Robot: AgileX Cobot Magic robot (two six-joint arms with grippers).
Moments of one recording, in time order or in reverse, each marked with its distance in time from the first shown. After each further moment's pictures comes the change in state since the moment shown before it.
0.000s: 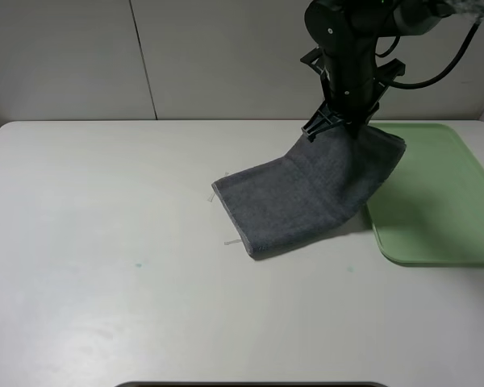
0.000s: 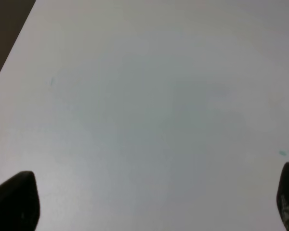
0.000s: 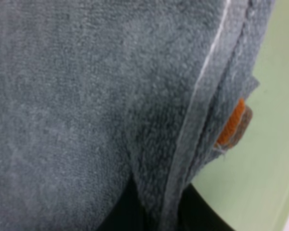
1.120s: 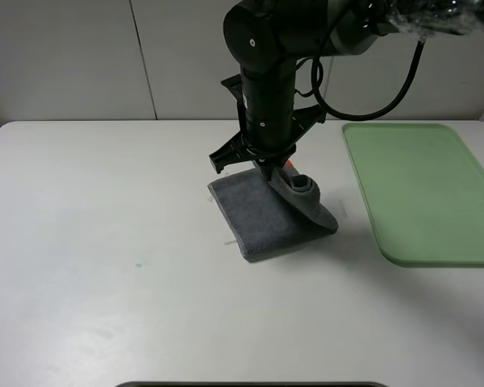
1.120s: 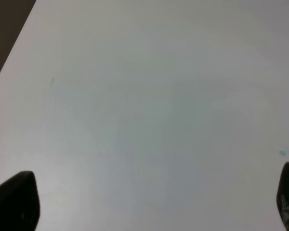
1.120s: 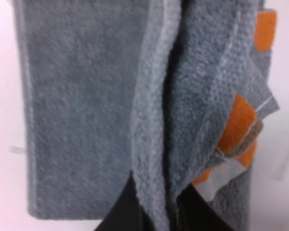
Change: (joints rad) left arm 0.000 0.000 0.000 0.000 0.000 0.000; right arm 0.247 0.000 0.000 0.322 -0.042 0.119
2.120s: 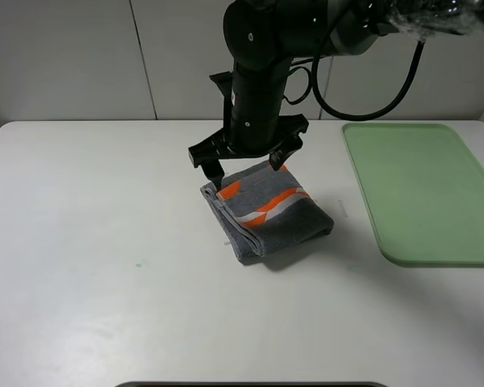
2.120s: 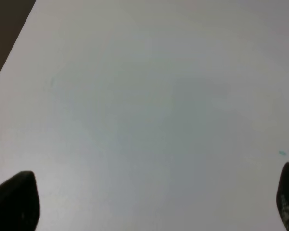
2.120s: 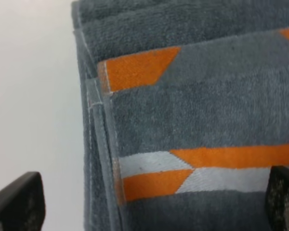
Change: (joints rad) left arm 0.000 0.000 0.000 0.000 0.000 0.000; right arm 0.000 0.000 0.000 0.121 -0.088 -0.060
